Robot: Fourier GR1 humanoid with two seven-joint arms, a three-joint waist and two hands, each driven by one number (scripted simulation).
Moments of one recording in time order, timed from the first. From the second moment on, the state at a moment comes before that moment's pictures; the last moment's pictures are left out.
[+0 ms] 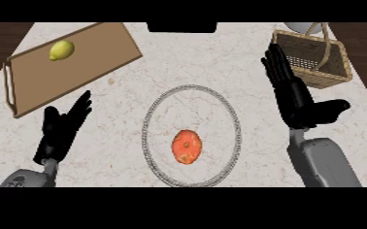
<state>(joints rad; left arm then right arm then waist) -0.08 0.48 -0.26 -1.37 0.28 0.17 0.17 -0.29 -0.22 0.15 -1.46 -0.24 -0.13 -0.09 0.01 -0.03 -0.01</state>
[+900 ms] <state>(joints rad) -0.27 0.54 -0.23 -1.49 0.15 0.16 -0.01 -0.58 -0.01 0.79 -1.42 -0.16 -0.68 0.05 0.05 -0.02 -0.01</state>
